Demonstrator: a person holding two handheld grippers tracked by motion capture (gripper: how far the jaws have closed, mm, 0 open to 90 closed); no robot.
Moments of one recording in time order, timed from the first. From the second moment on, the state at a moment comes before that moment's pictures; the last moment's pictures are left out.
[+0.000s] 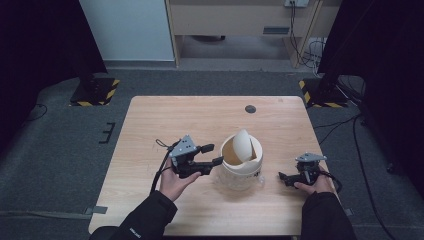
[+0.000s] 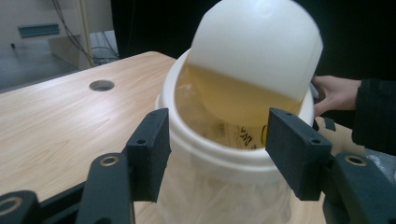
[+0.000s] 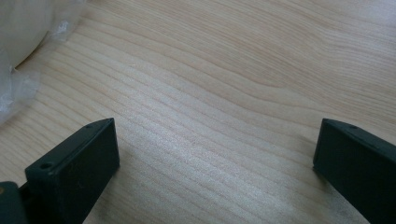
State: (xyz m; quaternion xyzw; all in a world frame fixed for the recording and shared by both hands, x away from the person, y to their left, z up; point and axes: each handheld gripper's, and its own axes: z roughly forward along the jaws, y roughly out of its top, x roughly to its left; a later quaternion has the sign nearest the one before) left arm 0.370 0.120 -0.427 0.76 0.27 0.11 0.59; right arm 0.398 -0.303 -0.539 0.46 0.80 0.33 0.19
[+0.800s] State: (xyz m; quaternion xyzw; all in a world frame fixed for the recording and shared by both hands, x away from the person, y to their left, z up) left arm 0.364 0.189 -0.467 0.78 0.36 0.13 0.50; right arm 0.398 -0.303 -0.539 0.46 0.80 0.33 0.19
